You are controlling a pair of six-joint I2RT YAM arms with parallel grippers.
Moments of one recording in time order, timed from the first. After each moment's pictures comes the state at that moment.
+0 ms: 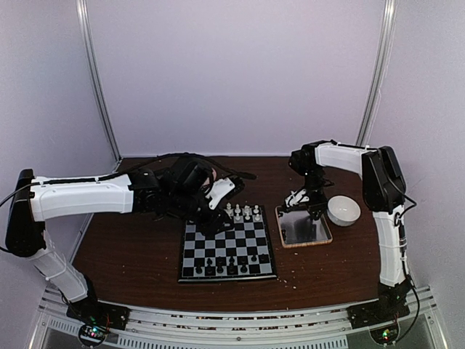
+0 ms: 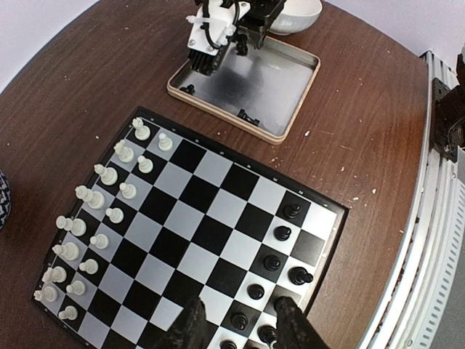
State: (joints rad) left arm -0.99 1.57 1.22 -0.44 0.12 -0.03; right arm 0.40 2.24 1.82 -1.28 0.18 -1.16
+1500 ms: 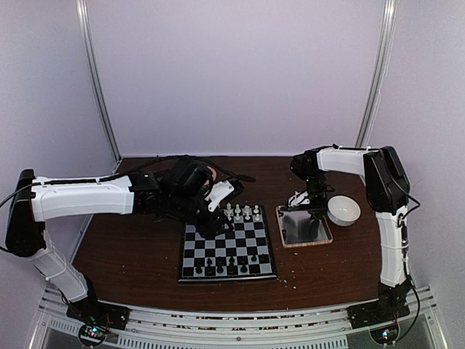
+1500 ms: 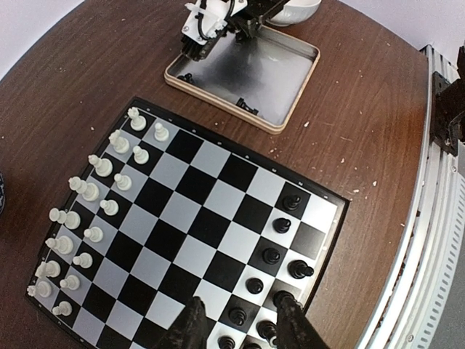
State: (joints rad) left arm -0.99 1.57 1.20 -0.44 0.13 -0.03; right arm 0.40 2.20 1.70 -1.16 0.27 -0.92
